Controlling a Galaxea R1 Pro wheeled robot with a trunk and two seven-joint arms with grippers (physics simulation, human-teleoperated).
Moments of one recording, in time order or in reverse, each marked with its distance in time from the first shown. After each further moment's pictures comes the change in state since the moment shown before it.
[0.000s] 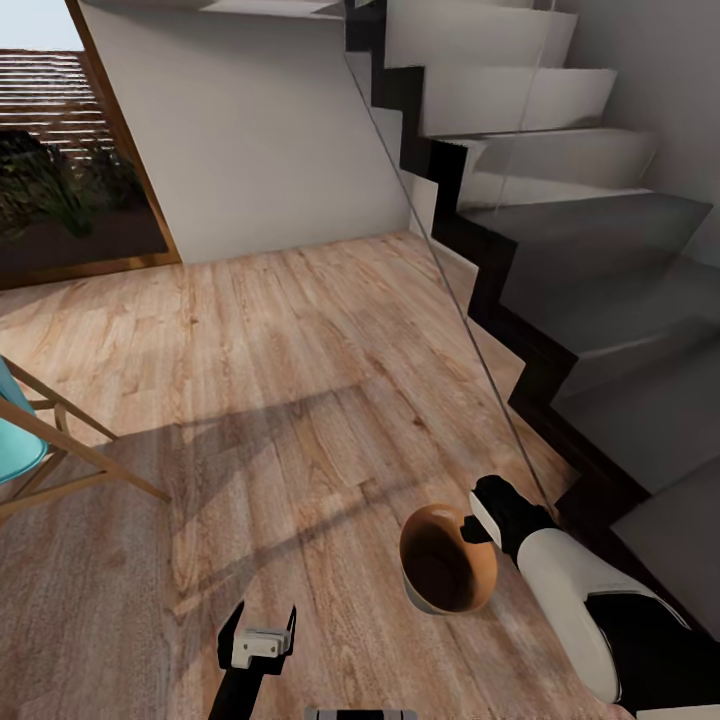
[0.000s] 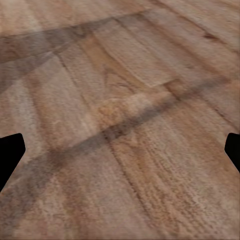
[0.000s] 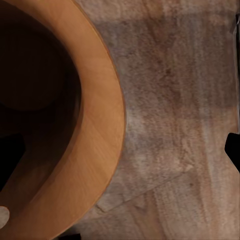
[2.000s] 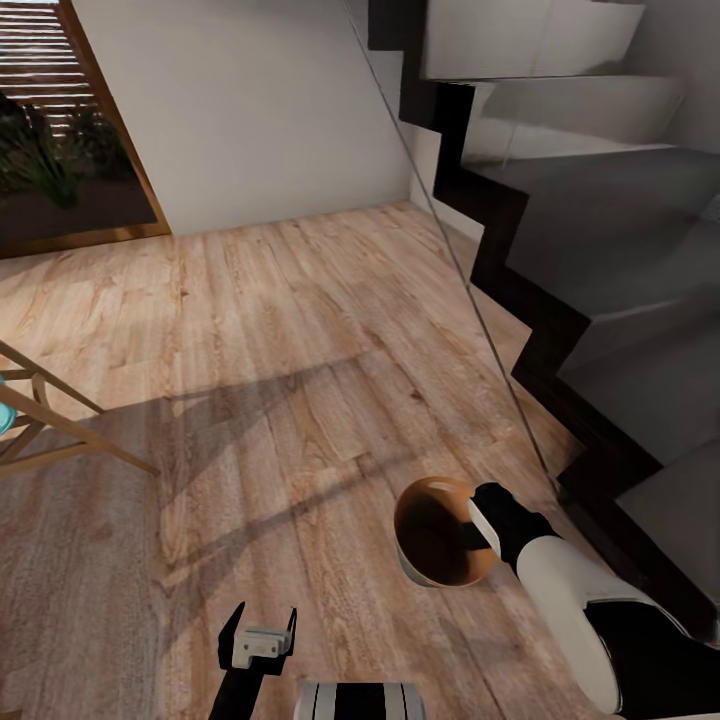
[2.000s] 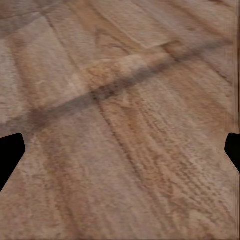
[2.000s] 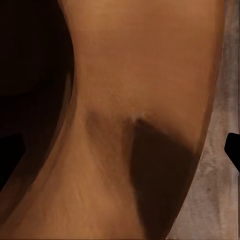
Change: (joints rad) left arm 0.001 0.000 0.000 0.000 -0.001 0.000 -0.001; right arm 0.022 0.004 0.002 0.003 0.001 -0.026 0.000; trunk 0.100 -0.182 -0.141
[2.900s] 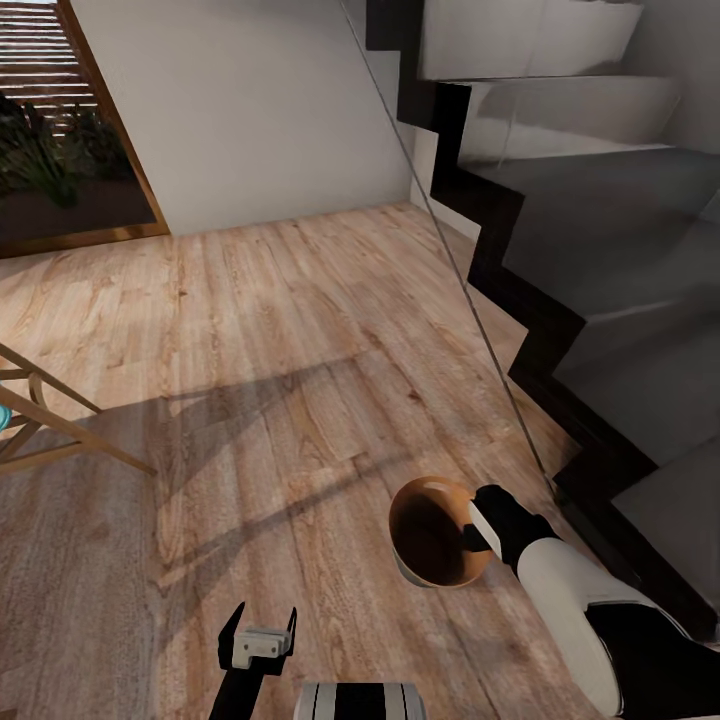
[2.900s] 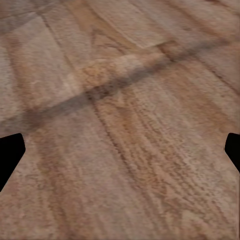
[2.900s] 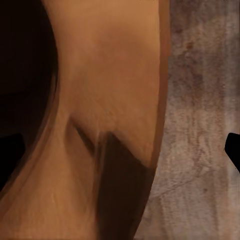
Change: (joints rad) left arm 0.000 0.000 0.000 0.000 0.000 0.000 0.000; right arm 0.006 -0.002 0.000 0.000 0.000 -0.007 0.000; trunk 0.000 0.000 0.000
